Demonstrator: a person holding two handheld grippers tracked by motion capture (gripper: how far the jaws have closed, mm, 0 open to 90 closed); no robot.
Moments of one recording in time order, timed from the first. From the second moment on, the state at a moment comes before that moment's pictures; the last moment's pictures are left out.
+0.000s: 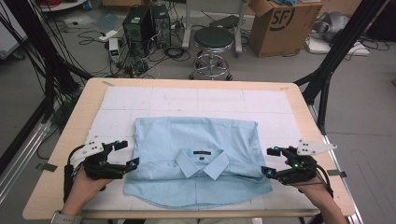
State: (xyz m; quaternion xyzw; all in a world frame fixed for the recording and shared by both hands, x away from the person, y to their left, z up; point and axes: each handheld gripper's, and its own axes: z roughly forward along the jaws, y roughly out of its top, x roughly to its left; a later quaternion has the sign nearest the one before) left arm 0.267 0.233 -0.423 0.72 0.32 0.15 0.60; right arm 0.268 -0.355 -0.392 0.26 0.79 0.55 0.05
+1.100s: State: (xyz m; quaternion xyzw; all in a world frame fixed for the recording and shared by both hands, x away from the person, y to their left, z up) left arm 0.252 0.238 -0.433 0.69 0.31 0.22 0.62; right arm 0.356 -0.256 -0.403 0.28 0.88 0.38 0.02
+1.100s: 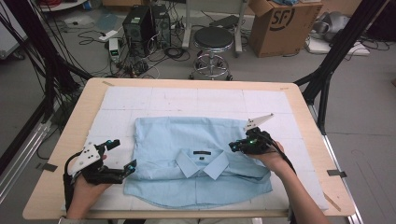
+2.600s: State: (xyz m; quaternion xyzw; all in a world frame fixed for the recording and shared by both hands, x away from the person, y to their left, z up) left arm 0.249 0.244 -0.432 0.69 0.32 0.21 0.61; right arm 0.312 -0.185 -0.397 0.14 0.92 0.37 -0.03
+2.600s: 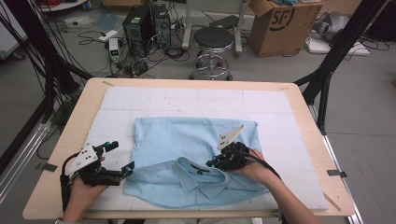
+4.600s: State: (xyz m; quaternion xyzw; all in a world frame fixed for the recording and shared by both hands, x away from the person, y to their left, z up) left arm 0.250 0.244 -0.431 0.69 0.32 0.21 0.61; right arm 0.198 -0.101 -0.442 0.09 0.90 0.39 0.16
